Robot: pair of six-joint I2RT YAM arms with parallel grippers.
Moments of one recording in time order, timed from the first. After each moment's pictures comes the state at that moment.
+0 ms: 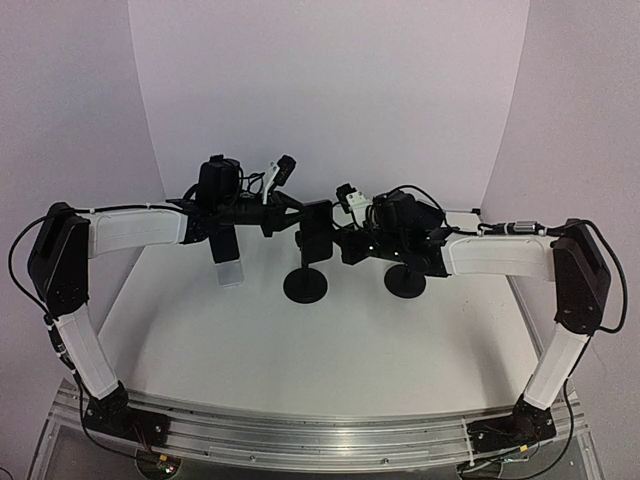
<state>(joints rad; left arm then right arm) -0.60 1.77 1.31 0.21 0.70 0.03 0.76 1.79 1.24 0.12 0.01 0.11</state>
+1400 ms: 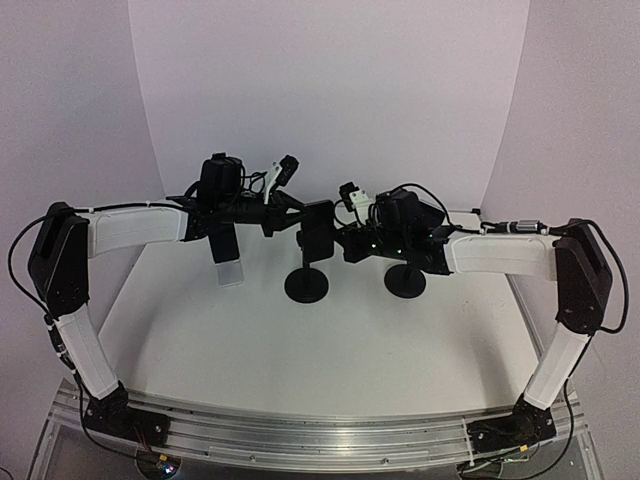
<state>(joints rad) -0.60 1.77 1.34 0.16 0.70 0.08 0.74 1.78 1.24 0.10 -0.02 0.14</state>
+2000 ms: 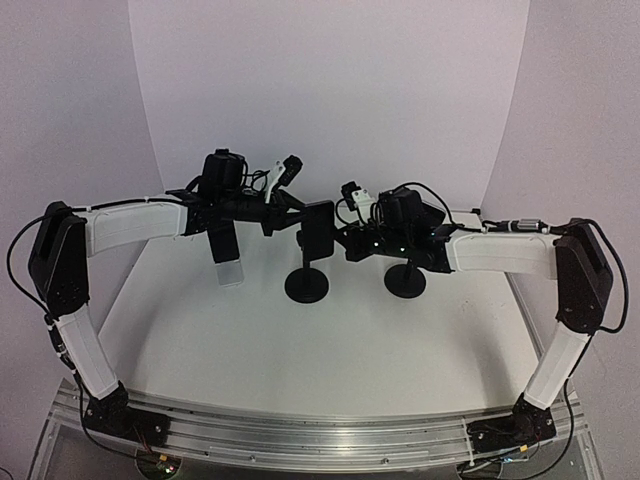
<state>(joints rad) -0.60 1.77 1.39 0.04 0.70 0.17 0.72 1.78 1.24 0.10 -0.06 0.15</state>
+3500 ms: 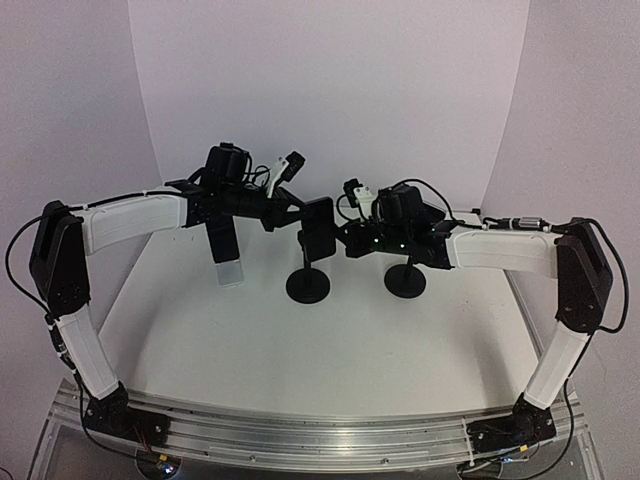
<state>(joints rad) -0.61 1.77 1.47 -0.11 0.63 0.11 0.71 1.78 1.27 0.05 -0.05 0.20</state>
